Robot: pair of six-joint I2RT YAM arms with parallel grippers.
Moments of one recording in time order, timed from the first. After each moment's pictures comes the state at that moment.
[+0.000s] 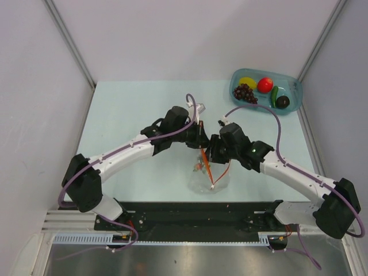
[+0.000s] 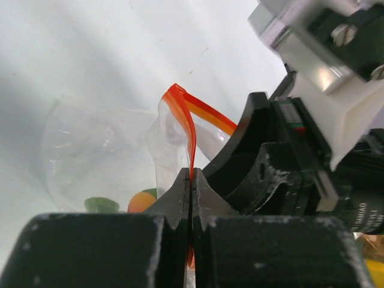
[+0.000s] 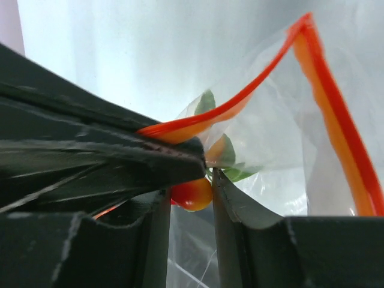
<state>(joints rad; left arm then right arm) -0.79 1.52 1.17 -0.21 0.39 -0.60 0.76 1.21 0.91 -0.44 -0.09 0.82</state>
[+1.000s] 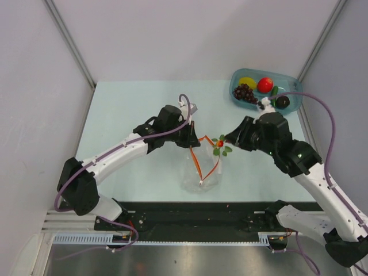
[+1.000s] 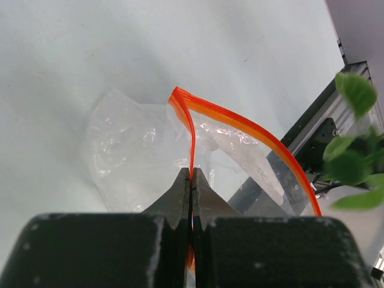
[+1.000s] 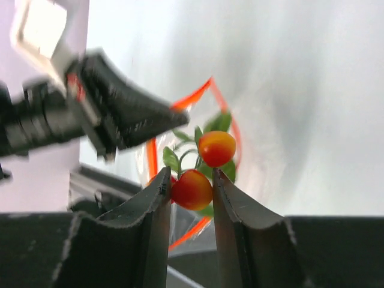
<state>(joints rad) -0.72 1.47 1.17 -0.35 0.32 -0.45 0.66 0.94 1.15 -0.74 0.03 0.78</state>
